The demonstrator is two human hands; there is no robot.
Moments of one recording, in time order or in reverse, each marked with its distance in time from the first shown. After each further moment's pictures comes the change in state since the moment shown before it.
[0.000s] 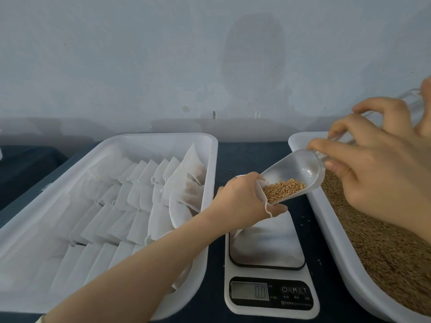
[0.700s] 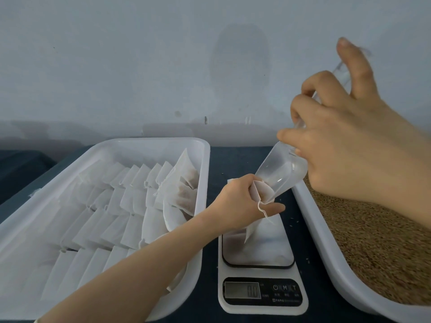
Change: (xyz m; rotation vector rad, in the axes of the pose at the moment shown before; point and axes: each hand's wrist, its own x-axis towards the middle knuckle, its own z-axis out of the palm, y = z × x) left_hand 0.002 0.002 0.004 -0.337 -0.018 -0.007; right_hand 0.049 -0.021 -0.044 -0.300 -0.078 -0.255
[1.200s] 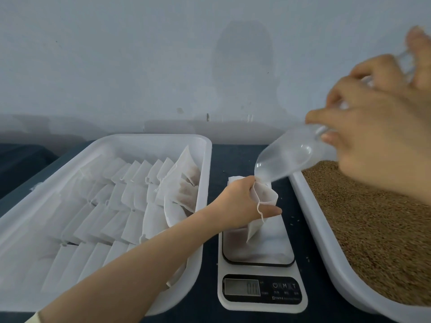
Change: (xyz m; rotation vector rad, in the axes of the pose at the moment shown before) left_hand 0.001 -0.005 -0.001 0.057 -0.065 -0.055; right_hand -0.017 0.026 0.025 0.120 0.082 0.144
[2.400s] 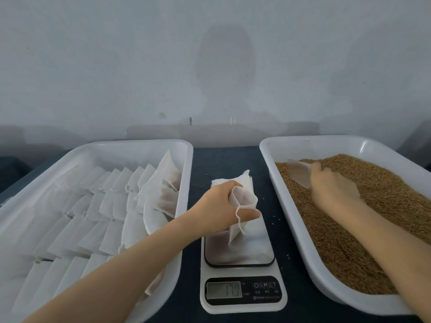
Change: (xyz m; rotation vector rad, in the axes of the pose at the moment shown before) left_hand -0.006 0.006 -0.001 0.041 -0.027 0.010; right_hand -0.079 -0.015 0.125 0.197 -0.833 0.689
